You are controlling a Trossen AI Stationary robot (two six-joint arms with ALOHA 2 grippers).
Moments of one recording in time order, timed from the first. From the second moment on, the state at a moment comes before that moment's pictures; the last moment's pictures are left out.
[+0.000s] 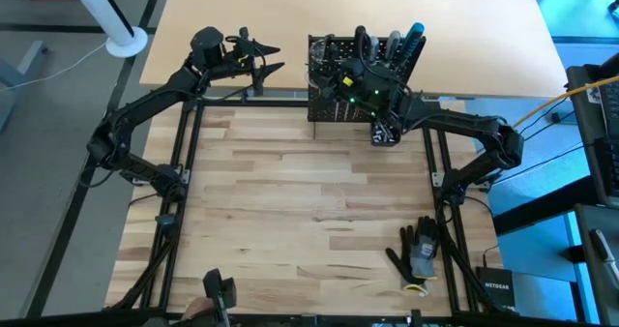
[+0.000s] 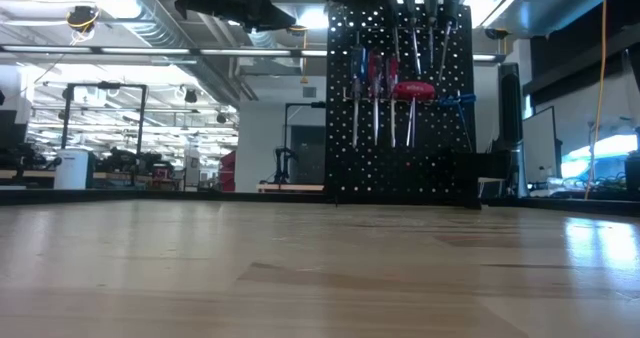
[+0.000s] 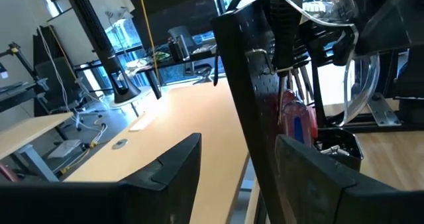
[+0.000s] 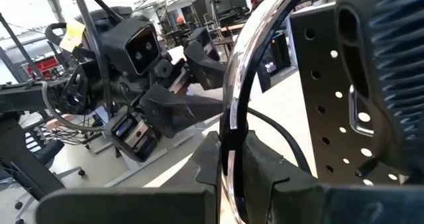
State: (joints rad) left arm 0.84 1.41 1.25 0.08 0.46 0.36; right arm -0.38 1.51 1.33 0.17 0.19 0.36
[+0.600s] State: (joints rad) left arm 0.84 1.41 1.25 0.07 0.46 0.38; right arm -0.38 1.51 1.33 0.25 0.09 0.12
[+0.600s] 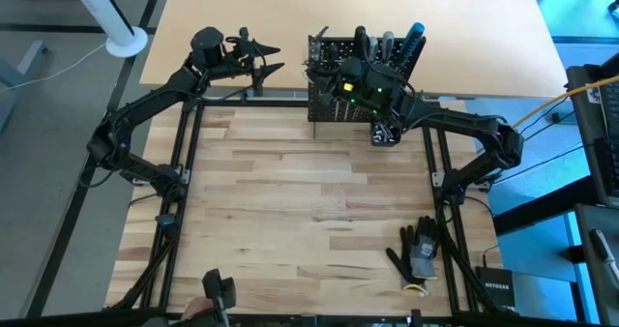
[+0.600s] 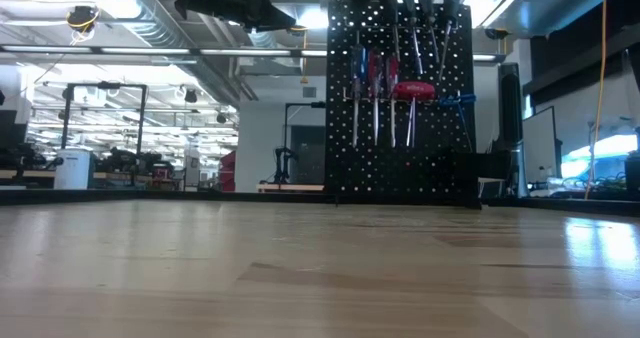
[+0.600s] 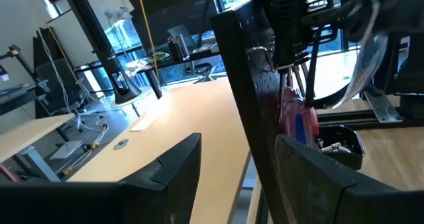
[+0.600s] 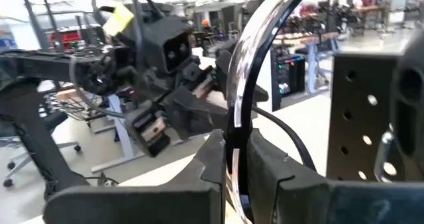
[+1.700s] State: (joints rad) left arm 0.76 1.33 1.25 0.11 0.56 0.26; right arm -0.32 1.47 1.33 0.00 -0.63 0.04
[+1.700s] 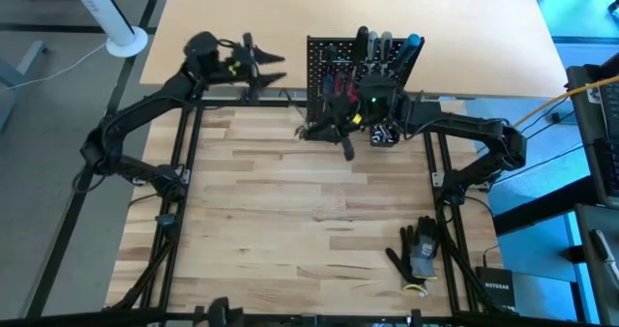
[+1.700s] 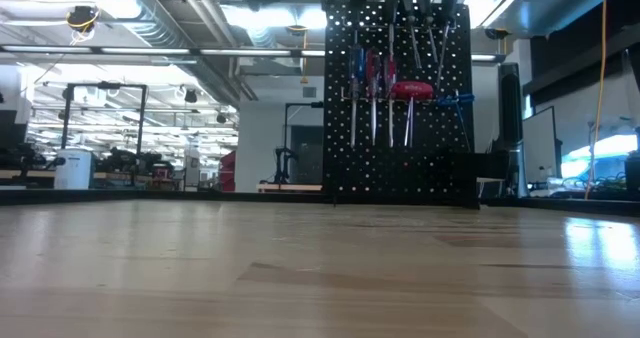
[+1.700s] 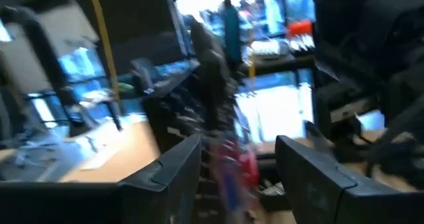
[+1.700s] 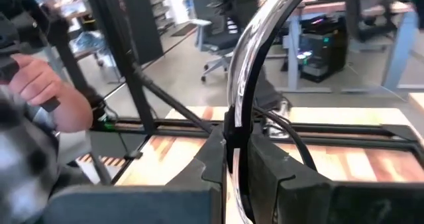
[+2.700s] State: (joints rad) left arm 0.54 1.35 1.25 0.02 0.43 0.35; right arm -0.29 1.47 1.33 0.06 -0.51 0.02
